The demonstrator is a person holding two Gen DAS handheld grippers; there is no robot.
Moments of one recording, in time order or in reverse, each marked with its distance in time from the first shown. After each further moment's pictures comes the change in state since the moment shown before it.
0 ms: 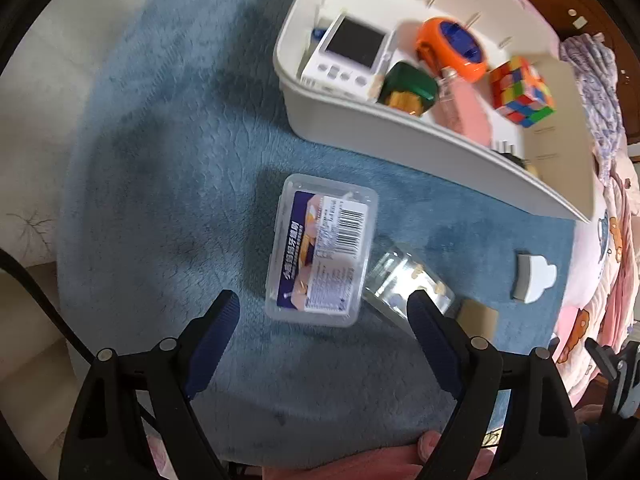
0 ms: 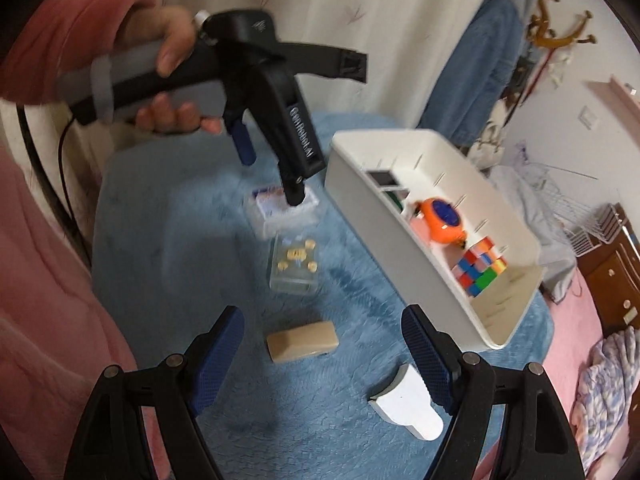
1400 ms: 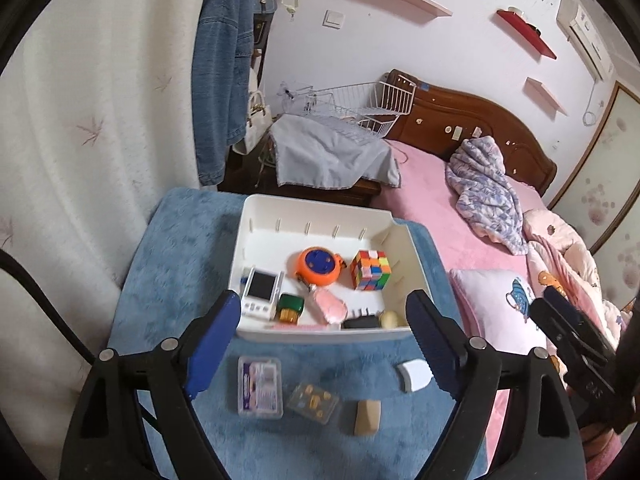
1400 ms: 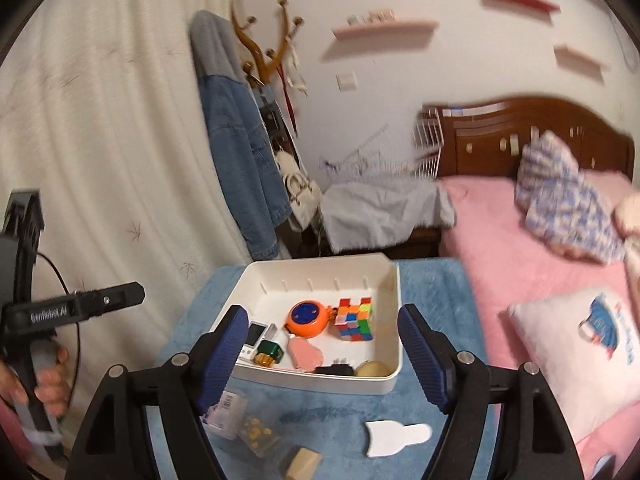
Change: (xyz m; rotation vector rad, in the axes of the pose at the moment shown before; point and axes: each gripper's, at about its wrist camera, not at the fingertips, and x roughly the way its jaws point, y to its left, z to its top) left arm -0.191 -0.044 -0.057 0.210 -0.730 -0.172; right arm -0.136 -0.096 0.019 0.858 -0.401 -0.353
